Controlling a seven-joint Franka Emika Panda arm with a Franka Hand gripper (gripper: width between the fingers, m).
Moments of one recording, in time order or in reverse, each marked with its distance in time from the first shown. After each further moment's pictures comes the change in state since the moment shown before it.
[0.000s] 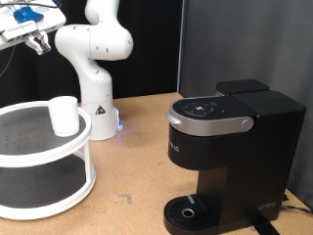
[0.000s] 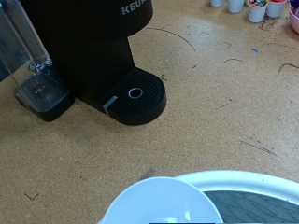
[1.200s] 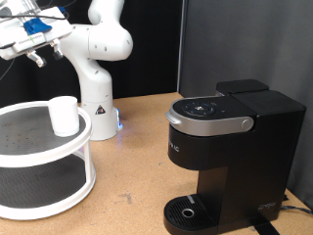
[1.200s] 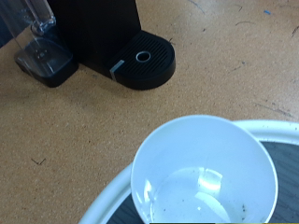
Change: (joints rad) arm -0.076 -0.068 0.040 -0.100 -0.068 -0.003 0.006
